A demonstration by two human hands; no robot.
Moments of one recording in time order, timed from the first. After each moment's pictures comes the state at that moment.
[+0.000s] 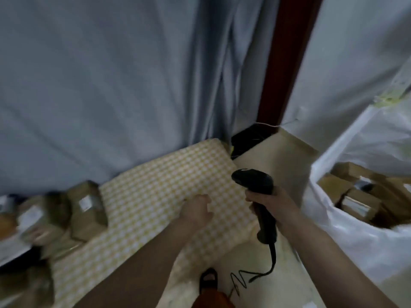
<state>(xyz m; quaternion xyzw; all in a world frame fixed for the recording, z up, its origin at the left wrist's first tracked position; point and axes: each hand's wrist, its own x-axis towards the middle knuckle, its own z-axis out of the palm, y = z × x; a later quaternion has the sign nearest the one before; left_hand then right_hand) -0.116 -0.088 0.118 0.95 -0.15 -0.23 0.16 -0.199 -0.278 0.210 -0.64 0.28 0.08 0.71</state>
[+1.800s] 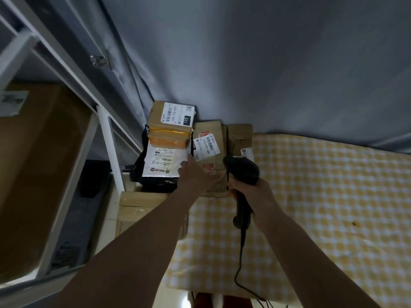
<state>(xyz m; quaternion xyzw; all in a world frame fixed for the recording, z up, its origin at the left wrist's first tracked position) -0.032 0.508 0.019 0.84 0.39 -0.16 0.33 -0.028 0.354 0.071 -0.65 0.14 0.33 0.66</state>
